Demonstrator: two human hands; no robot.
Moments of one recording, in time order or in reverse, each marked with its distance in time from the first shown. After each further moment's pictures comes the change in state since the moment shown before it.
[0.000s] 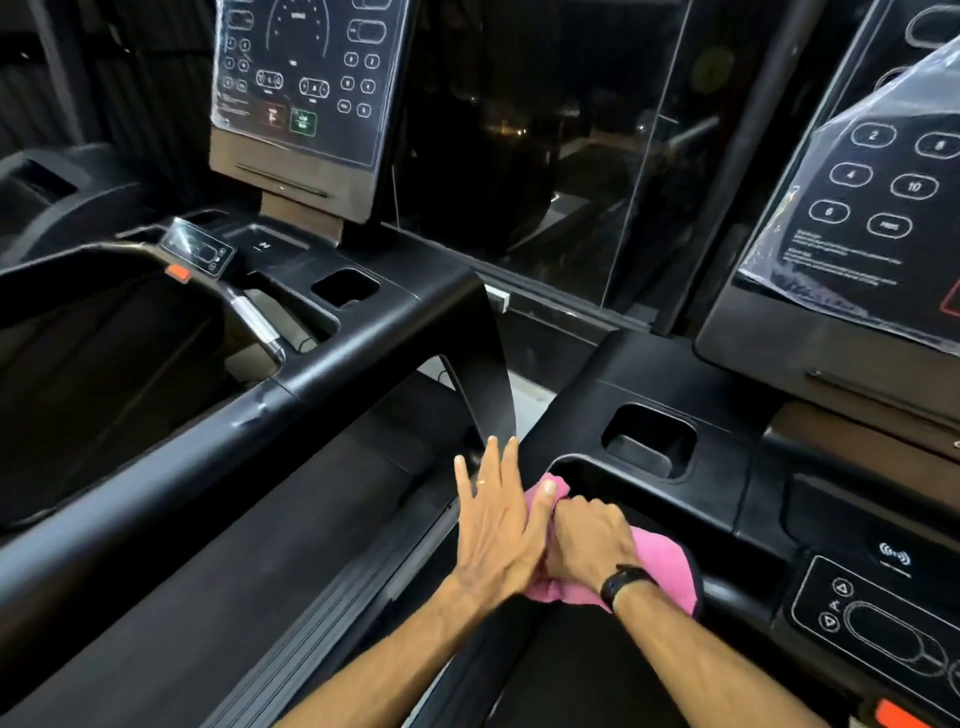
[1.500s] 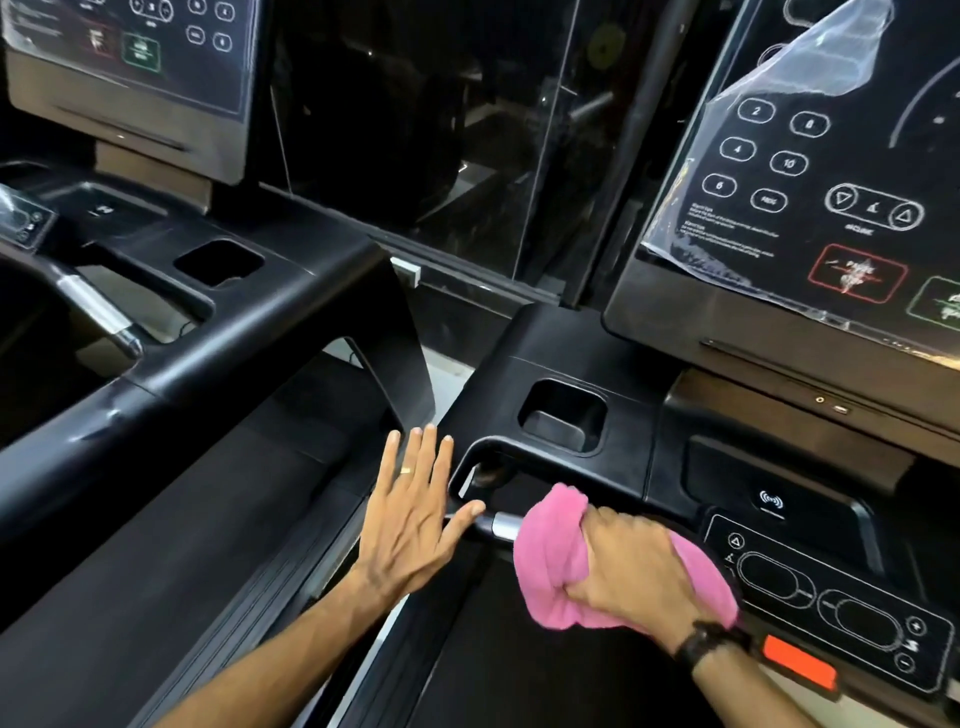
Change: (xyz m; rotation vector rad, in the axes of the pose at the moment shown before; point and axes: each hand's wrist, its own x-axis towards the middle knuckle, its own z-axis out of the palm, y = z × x) left_hand 0.019 -0.036 0.018 0.509 -0.067 0.336; right_hand -0.076 0.101 0.004 -0.059 0.034 0.067
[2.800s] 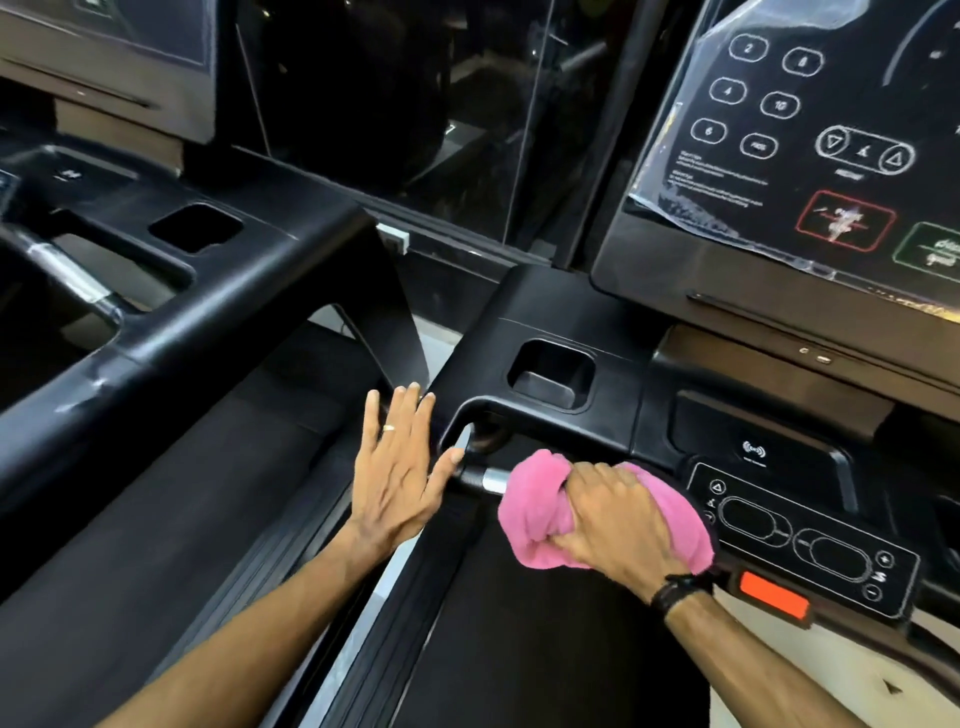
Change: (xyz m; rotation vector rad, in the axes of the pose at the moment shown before) left_hand 0.000 0.001 -0.003 -0.179 0.129 -0.072; right_hand -0.010 -0.010 0.013 0.021 0.248 -0.071
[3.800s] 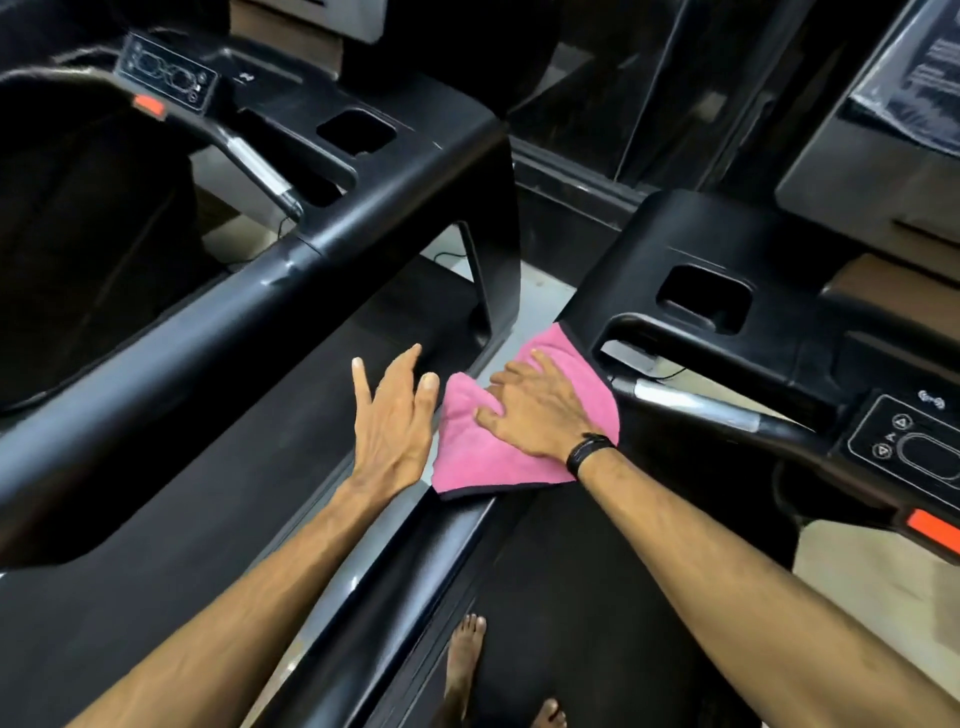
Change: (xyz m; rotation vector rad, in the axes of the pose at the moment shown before) left_hand -0.120 -0.109 -0.071 -0.408 -0.001 -0.416; right_hand 0.088 -0.213 0.001 0.161 -0.227 -0.280
